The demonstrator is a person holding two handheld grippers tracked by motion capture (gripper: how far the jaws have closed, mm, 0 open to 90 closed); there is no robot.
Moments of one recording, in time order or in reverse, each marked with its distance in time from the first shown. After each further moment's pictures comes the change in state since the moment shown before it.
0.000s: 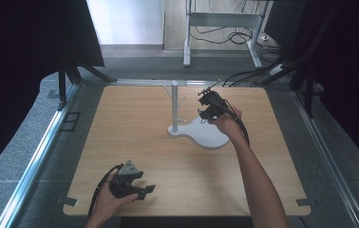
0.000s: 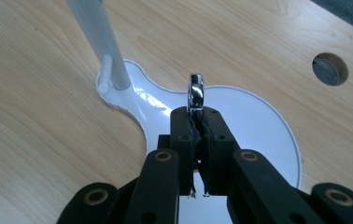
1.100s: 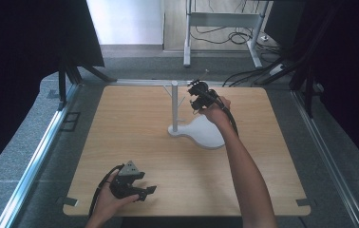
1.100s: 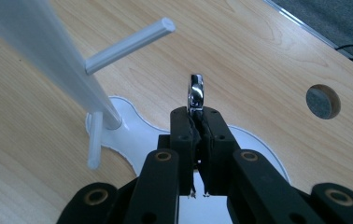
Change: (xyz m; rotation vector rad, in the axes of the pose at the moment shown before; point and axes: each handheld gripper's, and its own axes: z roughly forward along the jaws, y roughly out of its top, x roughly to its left) left arm -0.003 0.002 0.000 0.003 -0.019 0.018; right arm 0.004 0.042 0.023 0.013 -0.041 -0.010
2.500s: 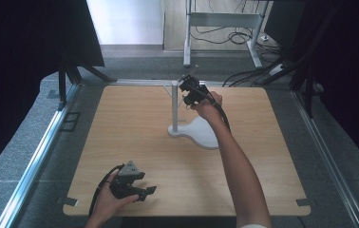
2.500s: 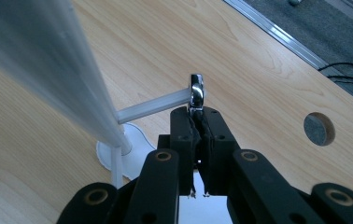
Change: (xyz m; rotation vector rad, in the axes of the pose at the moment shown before) left arm 0.000 0.000 0.000 -0.003 -0.008 -0.005; right arm 0.019 0.024 -0.003 -0.026 -0.019 -0.039
